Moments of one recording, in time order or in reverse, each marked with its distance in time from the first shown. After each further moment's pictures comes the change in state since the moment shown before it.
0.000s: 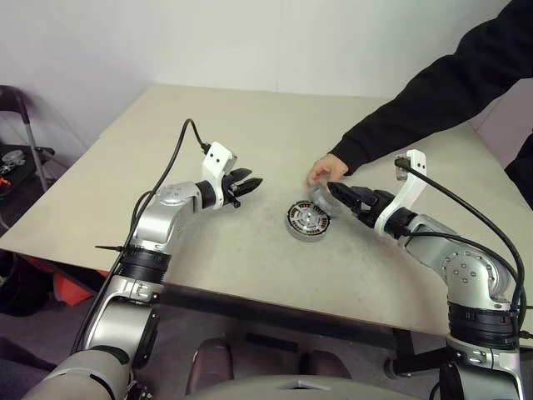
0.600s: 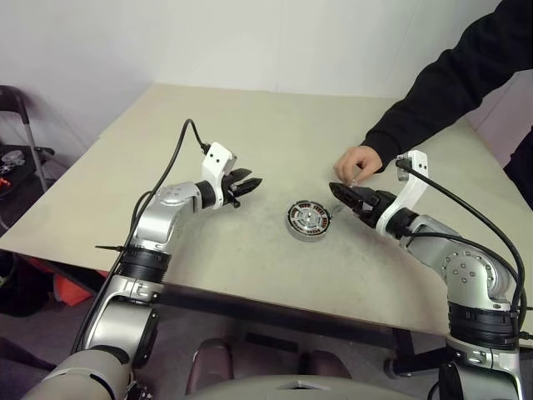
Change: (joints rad) left arm -0.001 0.000 0.000 0.007 0.006 -0.008 0.001; right arm 0.001 -0.004 -0.015 0.007 -0.049 0.000 0.017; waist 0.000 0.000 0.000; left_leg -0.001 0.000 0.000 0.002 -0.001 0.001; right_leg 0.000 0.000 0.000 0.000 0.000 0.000
